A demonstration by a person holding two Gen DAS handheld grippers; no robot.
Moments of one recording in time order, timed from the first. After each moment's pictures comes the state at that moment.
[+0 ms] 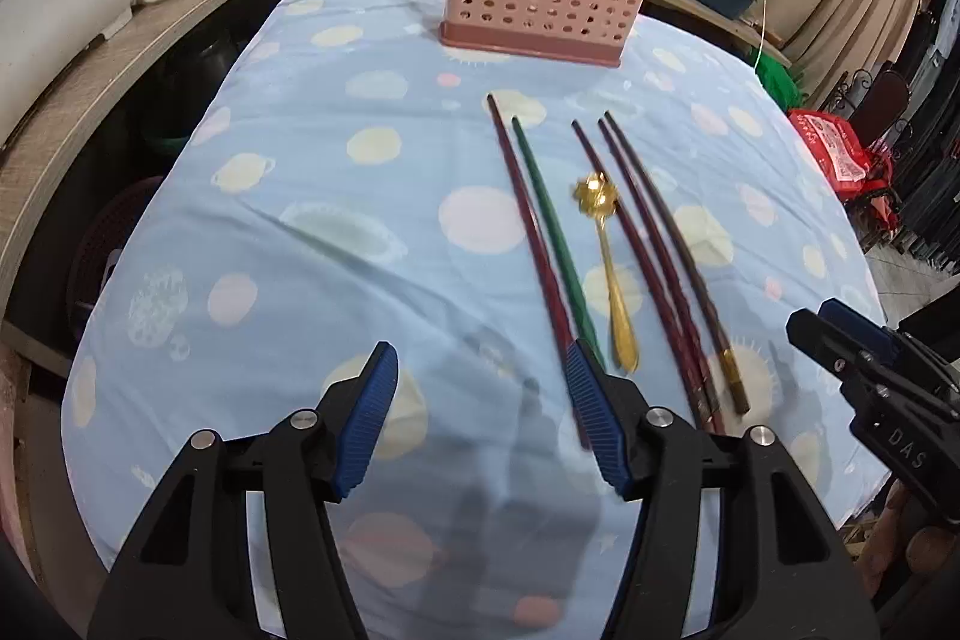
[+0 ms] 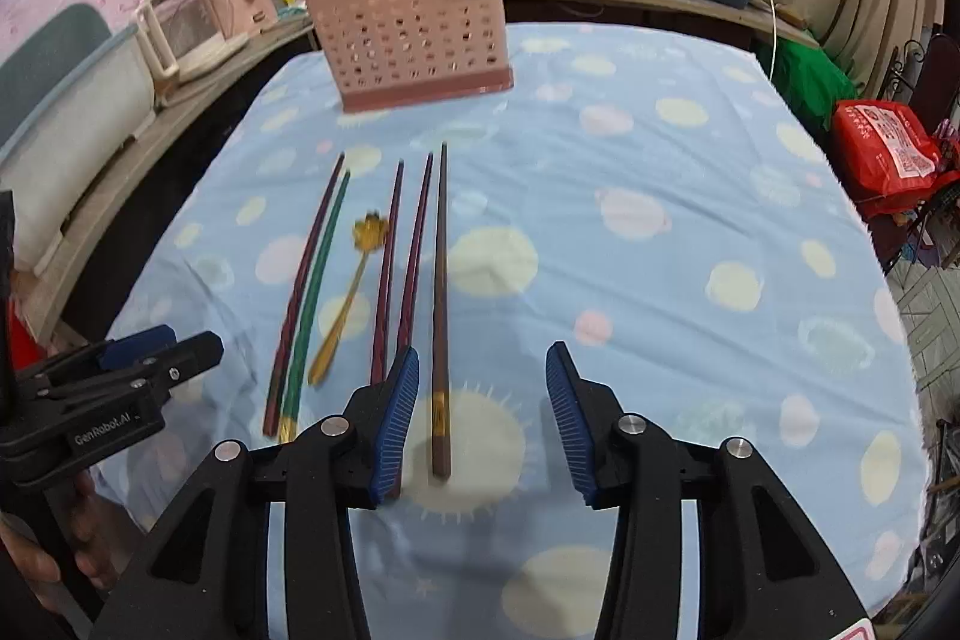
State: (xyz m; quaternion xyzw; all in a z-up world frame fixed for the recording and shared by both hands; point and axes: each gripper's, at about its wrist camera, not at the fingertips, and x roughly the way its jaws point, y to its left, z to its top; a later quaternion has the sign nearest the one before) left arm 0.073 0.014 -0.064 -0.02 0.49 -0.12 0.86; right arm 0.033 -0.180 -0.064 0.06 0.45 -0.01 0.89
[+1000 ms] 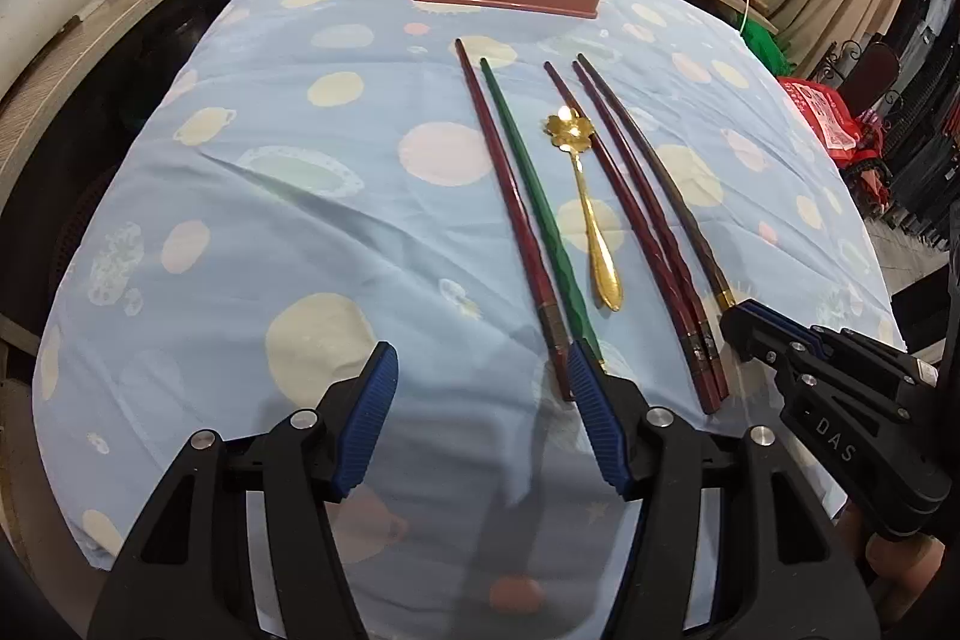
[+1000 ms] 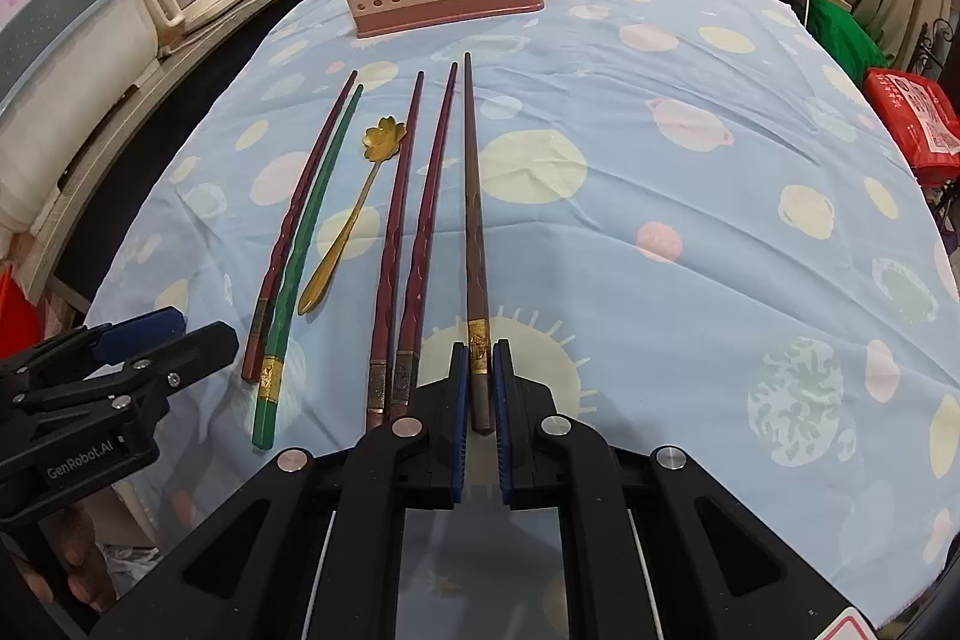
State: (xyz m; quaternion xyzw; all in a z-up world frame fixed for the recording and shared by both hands) left arm 0.064 -0.003 -0.084 -0.01 0.51 -0.15 0.85; right arm 0.038 -0.167 -0.104 0.07 0.49 0.02 0.87
